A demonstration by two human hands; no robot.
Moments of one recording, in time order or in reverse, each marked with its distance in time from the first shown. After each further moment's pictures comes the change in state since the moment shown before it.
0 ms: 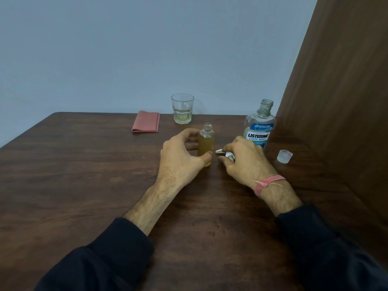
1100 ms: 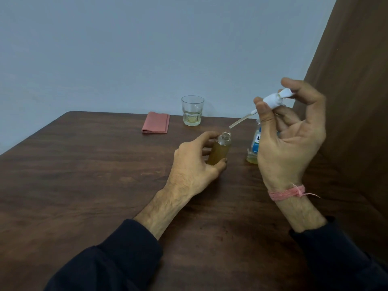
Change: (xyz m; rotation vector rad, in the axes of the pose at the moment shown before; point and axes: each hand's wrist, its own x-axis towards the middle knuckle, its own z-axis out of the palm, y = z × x) left_hand -0.005 -0.001 0.005 0.043 -0.024 0.125; right_hand -0.016 -0.028 -0.043 1.055 0.963 -0.406
